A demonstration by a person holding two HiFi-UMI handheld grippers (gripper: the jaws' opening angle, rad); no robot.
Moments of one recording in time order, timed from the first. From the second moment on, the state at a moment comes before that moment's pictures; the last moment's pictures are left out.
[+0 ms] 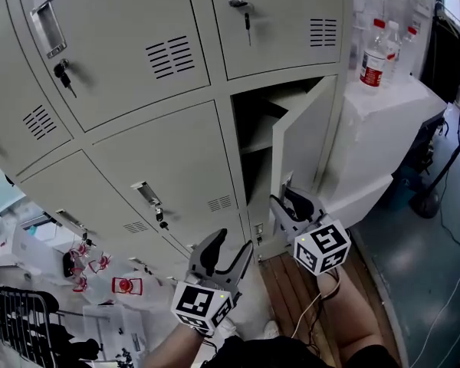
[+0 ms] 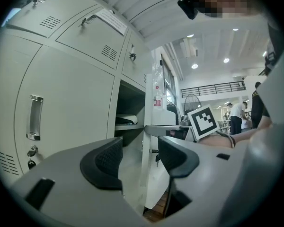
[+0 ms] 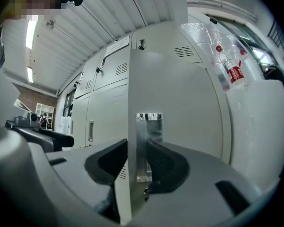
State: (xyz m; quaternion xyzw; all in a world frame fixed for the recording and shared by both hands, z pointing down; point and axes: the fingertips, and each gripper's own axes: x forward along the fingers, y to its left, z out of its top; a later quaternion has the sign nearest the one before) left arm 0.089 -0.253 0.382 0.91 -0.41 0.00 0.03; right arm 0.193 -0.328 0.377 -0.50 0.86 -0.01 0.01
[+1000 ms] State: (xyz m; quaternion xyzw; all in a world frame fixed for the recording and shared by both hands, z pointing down) left arm 0.024 -0.303 0.379 0.89 -0.46 0.01 0.02; right arm 0.147 -0.417 0.373 -0.49 0.87 -0.02 0.02
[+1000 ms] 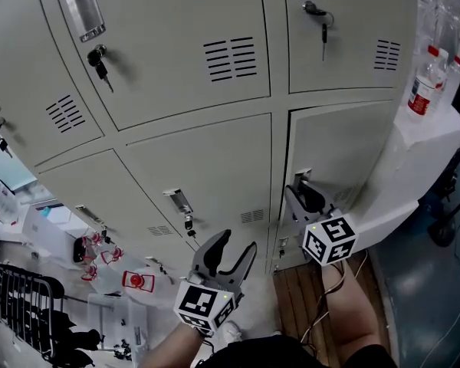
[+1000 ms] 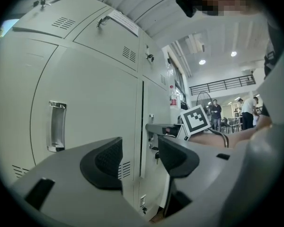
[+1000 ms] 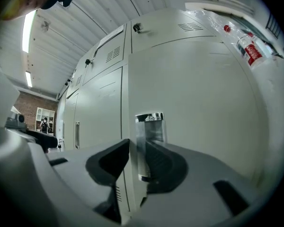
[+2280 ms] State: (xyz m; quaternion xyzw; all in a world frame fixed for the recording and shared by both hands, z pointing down) left arm 0.013 -0.311 0.375 0.88 -0.47 -0.01 0.03; right arm 0.138 -0.438 0.370 -0.48 0.88 -0.03 0.02
